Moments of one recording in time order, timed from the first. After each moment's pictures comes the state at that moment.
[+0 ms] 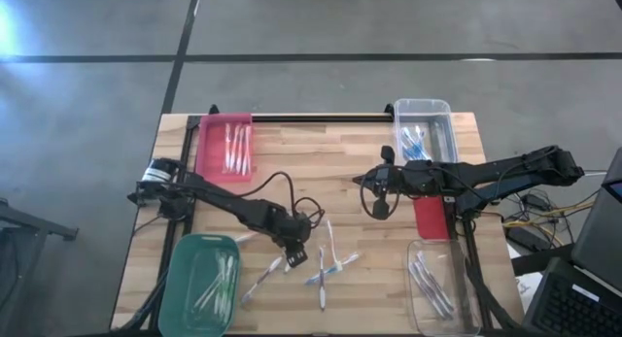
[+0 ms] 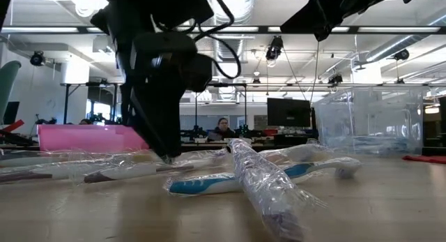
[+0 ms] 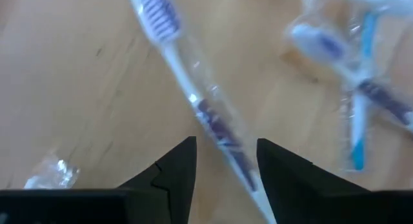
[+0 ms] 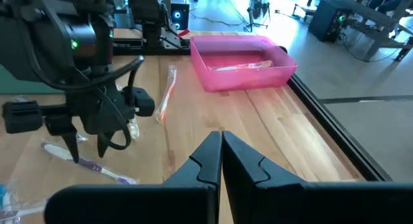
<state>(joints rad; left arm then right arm) -0.24 1.79 1.10 -0.38 0.06 -0.74 0.09 1.05 0.70 -0.01 0.29 0.03</state>
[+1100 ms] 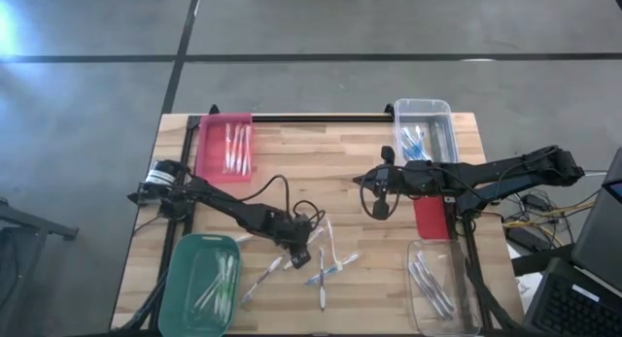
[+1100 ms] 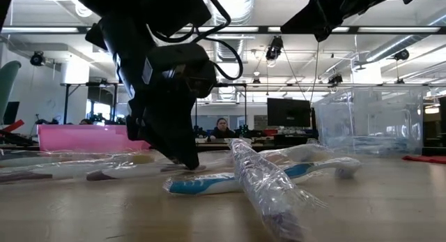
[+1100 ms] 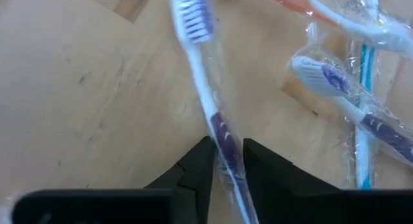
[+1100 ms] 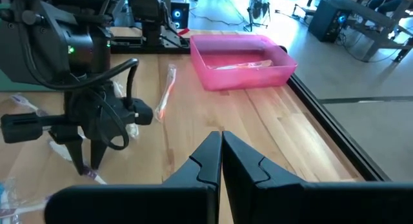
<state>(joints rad) -0.25 1.86 1.02 -0.18 -0.01 -0.79 0.08 1.05 0.70 -0.01 0.29 0.03</state>
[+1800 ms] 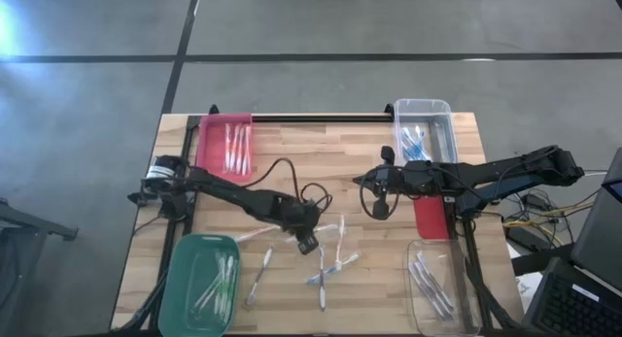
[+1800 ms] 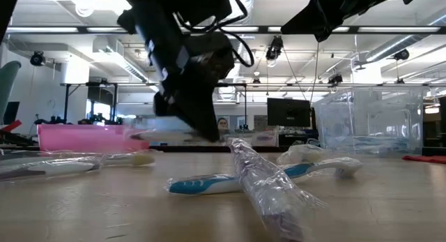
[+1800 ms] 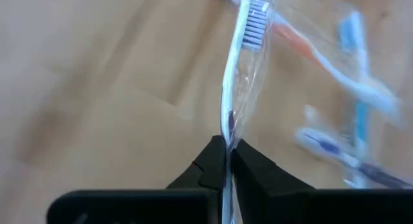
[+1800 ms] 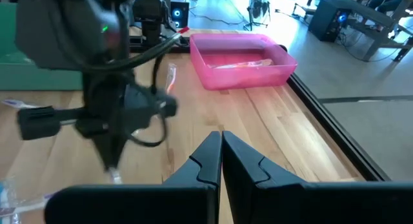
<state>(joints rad) -0.16 1.81 1.15 -0.31 -0.01 -0.66 0.08 1.05 0.70 -0.01 0.29 0.03</state>
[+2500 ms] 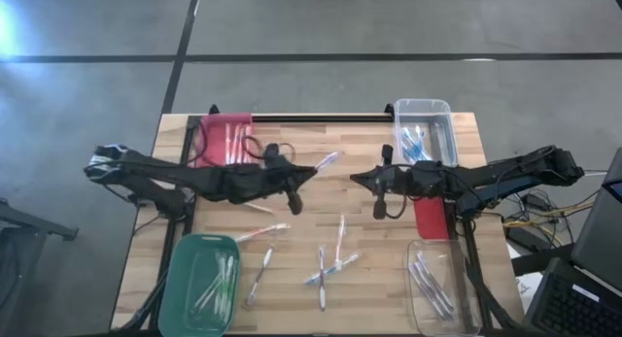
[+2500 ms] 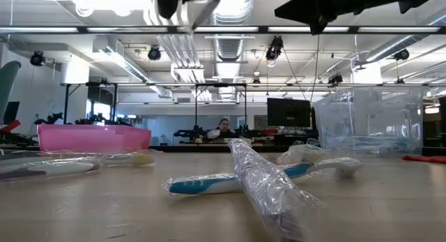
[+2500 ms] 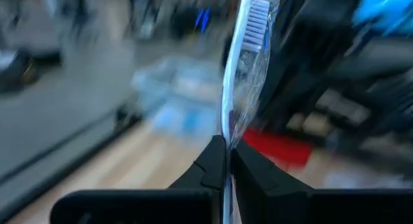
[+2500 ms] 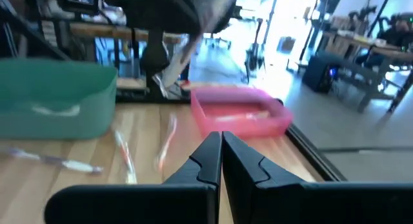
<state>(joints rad) -0.13 1.33 1.03 0.13 -0.53 -0.22 0.09 1.05 0.60 0.31 0.28 -0.06</state>
